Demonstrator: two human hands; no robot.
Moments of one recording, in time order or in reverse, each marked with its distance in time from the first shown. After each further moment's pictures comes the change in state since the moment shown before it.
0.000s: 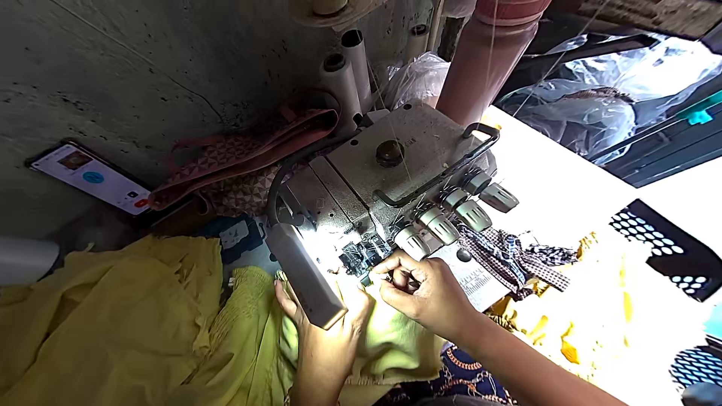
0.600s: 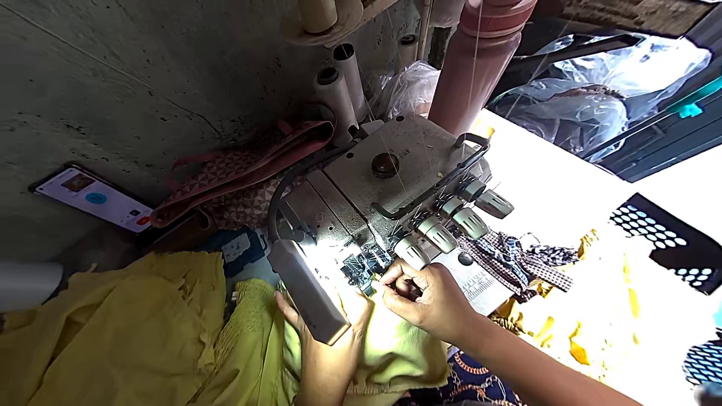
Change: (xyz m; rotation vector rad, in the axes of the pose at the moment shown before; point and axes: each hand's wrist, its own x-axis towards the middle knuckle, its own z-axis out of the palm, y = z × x) left_hand 0.003 0.000 -0.001 0.012 -0.001 -0.033; right_hand 0.000 0.007 0.002 -0.009 0.020 -0.043
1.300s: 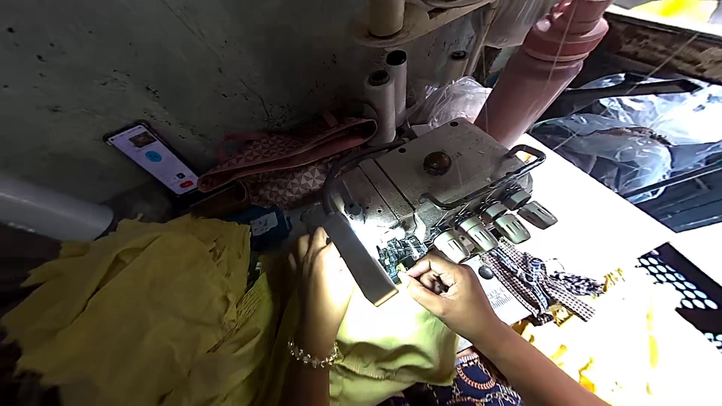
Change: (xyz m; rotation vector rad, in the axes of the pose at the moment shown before) left_hand 0.035 0.003 -0.039 0.080 0.094 0.167; right_hand 0.002 -0.002 -0.002 0.012 -0.014 0.020
